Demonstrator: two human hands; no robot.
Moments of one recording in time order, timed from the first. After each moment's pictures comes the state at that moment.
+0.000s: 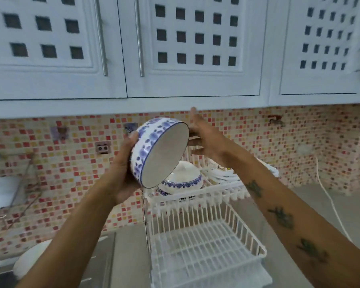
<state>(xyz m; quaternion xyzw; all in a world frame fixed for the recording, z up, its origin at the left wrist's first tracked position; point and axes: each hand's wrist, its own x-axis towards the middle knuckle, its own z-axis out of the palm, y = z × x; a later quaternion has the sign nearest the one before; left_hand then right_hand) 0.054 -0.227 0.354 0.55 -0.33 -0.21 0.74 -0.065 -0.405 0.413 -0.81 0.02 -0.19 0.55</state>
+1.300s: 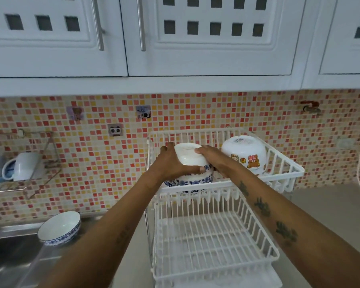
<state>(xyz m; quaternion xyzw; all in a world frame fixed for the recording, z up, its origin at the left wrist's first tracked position) 0.087 -0.339 0.307 0.89 -0.31 0.05 0.33 0.034 -0.487 0.320 -0.83 0.14 -0.09 0.54</state>
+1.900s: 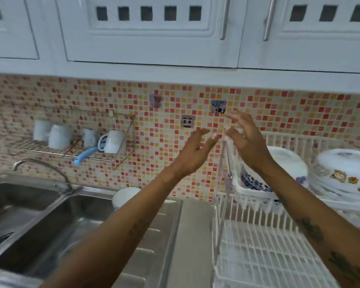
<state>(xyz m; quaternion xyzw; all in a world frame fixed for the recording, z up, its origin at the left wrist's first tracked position) 0.109 -0.190 0.316 0.80 -0.30 0.08 0.51 0.067 -0.339 0.349 -0.84 -0.12 -0.34 0.40</state>
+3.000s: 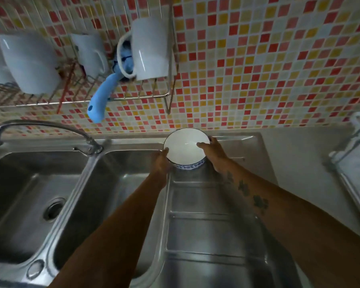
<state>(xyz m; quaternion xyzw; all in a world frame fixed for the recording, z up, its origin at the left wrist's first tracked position) 0.379 0.078 -0.020 0.64 0.19 -0.13 0.73 0.372 -0.076 -0.013 -0.71 0.26 0.04 0.65</state>
